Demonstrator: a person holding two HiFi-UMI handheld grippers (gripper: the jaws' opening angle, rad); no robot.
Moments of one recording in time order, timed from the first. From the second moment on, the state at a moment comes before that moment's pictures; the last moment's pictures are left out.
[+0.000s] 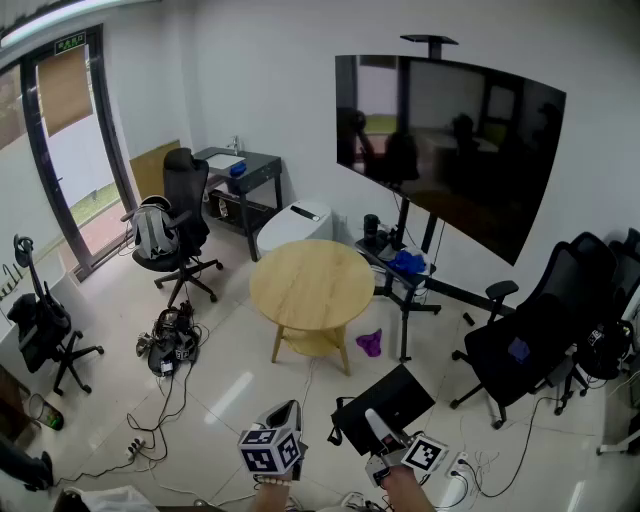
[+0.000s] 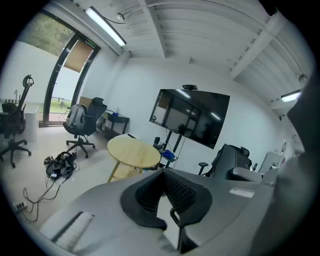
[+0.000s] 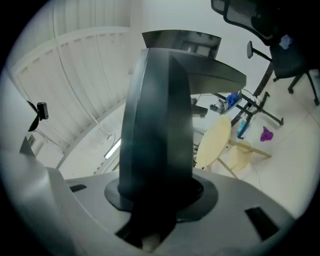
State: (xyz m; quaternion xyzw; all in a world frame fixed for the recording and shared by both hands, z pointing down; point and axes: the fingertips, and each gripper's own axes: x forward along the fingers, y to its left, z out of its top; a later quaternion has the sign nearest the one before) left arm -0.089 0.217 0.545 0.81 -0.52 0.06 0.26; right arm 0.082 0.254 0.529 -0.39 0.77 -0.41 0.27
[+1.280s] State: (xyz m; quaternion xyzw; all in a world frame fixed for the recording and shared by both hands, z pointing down) left arm -0.039 0.178 0.563 0.80 -0.54 0.05 0.27; right arm 0.133 0.208 0.542 -0.37 0.79 -0.42 0.27
